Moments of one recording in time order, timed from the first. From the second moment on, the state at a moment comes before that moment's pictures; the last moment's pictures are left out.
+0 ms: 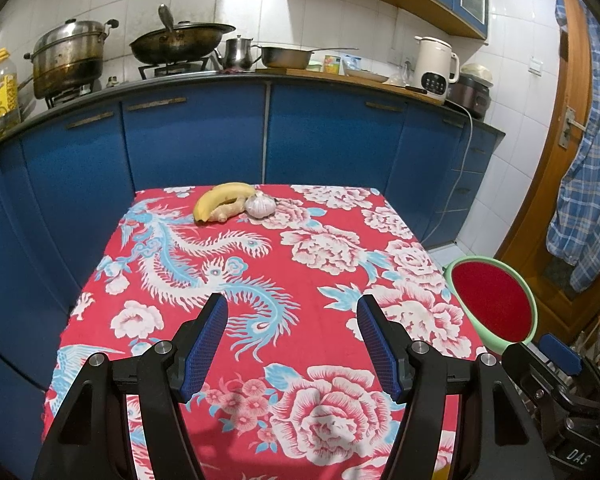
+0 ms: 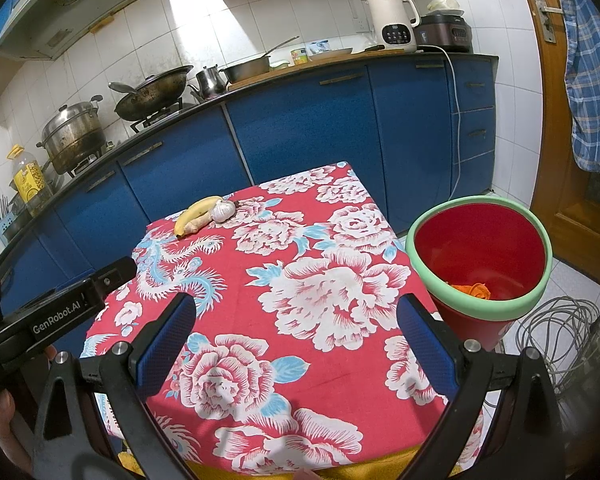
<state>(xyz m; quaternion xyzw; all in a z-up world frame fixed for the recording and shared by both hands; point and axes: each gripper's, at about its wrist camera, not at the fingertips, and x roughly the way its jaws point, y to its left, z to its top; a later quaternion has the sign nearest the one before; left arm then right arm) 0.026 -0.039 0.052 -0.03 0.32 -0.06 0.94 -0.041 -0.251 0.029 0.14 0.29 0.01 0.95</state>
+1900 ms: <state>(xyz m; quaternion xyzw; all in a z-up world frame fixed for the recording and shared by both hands) 0.025 -0.040 0.053 -0.03 0.32 -0.06 0.95 -0.040 -0.248 0.029 0.14 0.29 0.01 0.95</state>
